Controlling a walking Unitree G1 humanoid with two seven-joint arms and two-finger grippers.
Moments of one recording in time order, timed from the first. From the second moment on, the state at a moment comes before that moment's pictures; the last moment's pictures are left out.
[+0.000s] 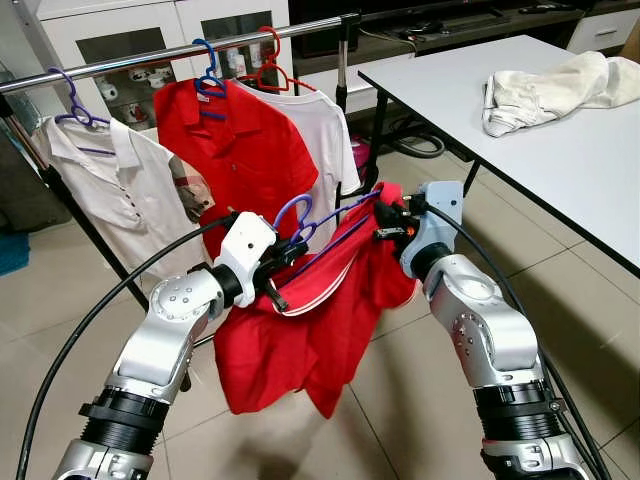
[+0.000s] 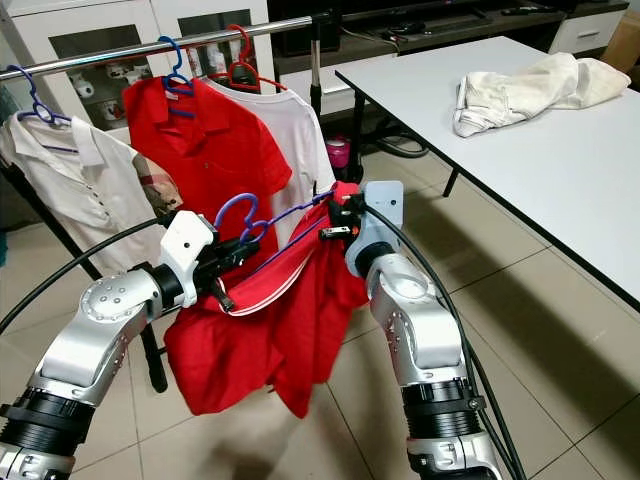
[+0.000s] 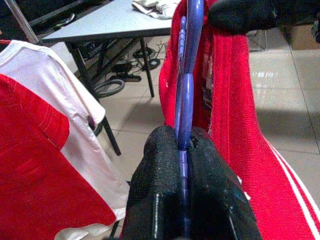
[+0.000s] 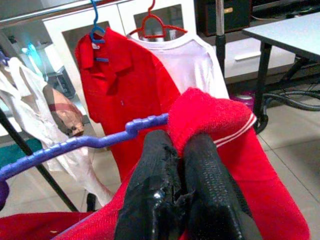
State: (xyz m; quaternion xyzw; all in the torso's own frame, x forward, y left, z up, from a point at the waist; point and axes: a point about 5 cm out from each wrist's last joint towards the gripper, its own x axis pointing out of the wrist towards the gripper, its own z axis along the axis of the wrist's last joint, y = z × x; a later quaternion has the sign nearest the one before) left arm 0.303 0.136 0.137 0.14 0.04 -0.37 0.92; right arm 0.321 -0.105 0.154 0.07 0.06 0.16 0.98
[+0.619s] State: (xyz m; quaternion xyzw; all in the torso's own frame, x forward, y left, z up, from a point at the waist) left arm 0.303 0.132 0.116 0.17 0.09 -0.38 0.91; right arm 0.309 -0.086 0.155 0.02 0.05 0.25 0.97
